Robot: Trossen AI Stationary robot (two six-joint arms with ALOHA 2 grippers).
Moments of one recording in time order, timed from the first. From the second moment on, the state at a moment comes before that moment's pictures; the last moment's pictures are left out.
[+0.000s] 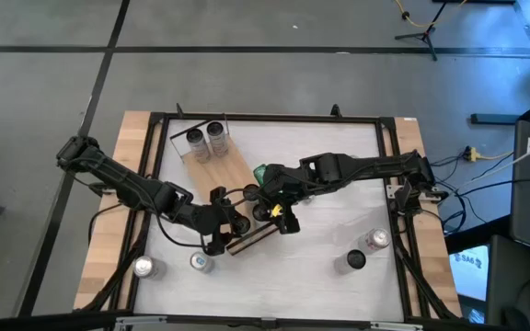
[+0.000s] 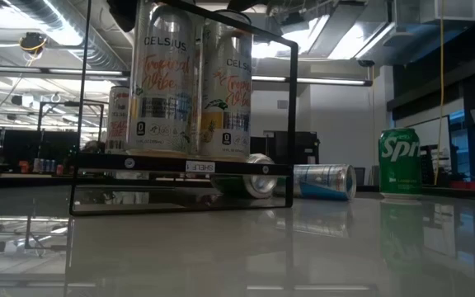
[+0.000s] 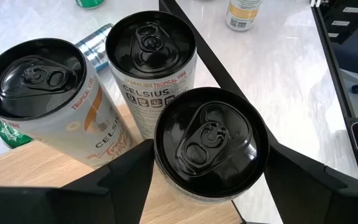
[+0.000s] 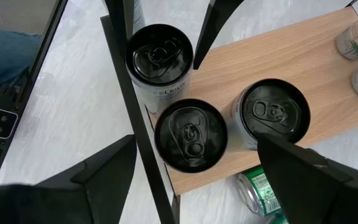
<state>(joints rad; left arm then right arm) -0.42 1.37 1.07 -0.51 -0.32 -0.41 0.16 1.89 2.00 -1.05 -0.06 -0.08</state>
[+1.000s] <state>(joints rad) -0.43 1.18 1.07 -0.53 -0.33 -0.37 0.20 1.77 2.00 -1.20 -0.02 0.05</state>
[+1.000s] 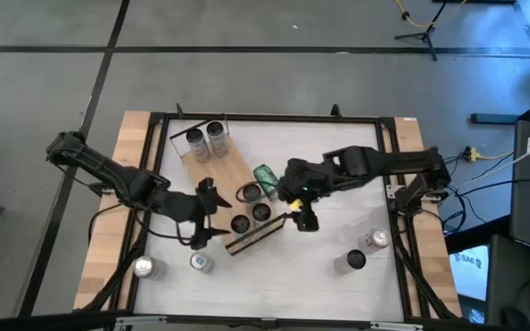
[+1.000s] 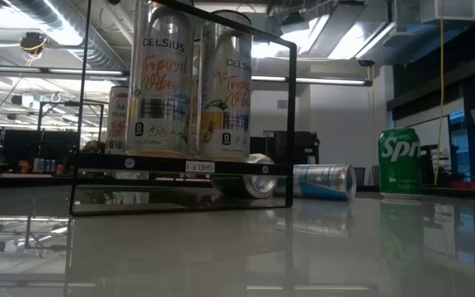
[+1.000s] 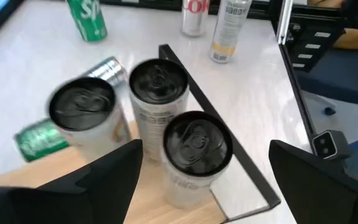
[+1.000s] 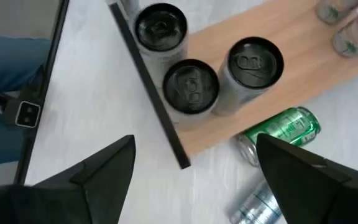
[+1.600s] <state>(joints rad) -0.42 1.05 1.07 -0.53 -0.38 -0.23 0.42 1.74 2.00 -1.40 0.04 0.23</state>
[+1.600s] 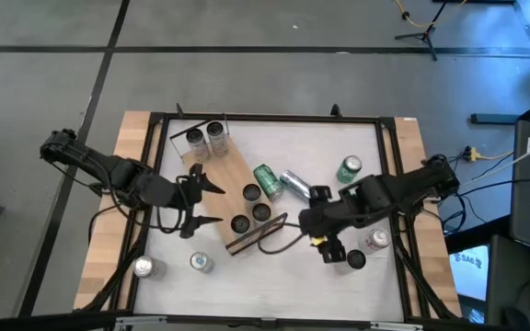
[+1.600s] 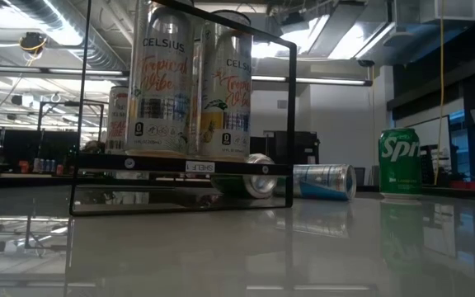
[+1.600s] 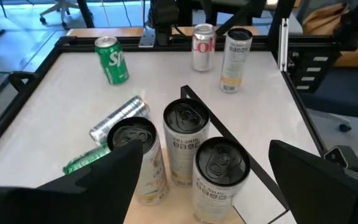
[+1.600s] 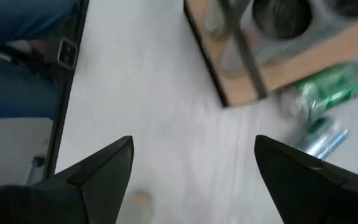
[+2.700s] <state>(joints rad) -0.42 1.05 1.07 -0.53 -0.38 -0.21 0.78 1.43 1.49 -1.33 0.12 0.70</state>
